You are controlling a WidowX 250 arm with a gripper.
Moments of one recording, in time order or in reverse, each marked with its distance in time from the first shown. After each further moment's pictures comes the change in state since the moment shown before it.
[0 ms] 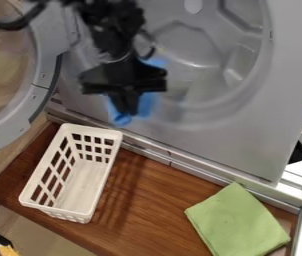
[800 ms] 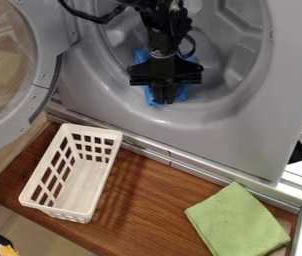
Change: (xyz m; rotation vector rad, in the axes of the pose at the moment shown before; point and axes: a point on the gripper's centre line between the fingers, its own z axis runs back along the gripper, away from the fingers) arm 0.058 -0.047 -0.069 0.034 0.030 -0.013
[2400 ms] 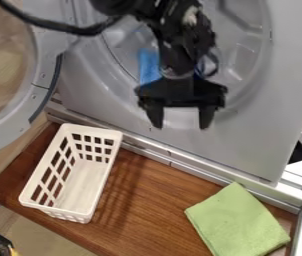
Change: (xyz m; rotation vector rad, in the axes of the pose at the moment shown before) arm -0.057 -0.027 0.046 -0.074 0.001 -0.037
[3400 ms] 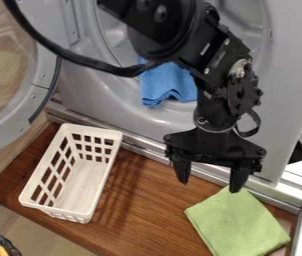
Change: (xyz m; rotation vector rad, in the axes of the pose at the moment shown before) arm -0.084 -0.043 -0.003 -0.010 0.175 -0.155
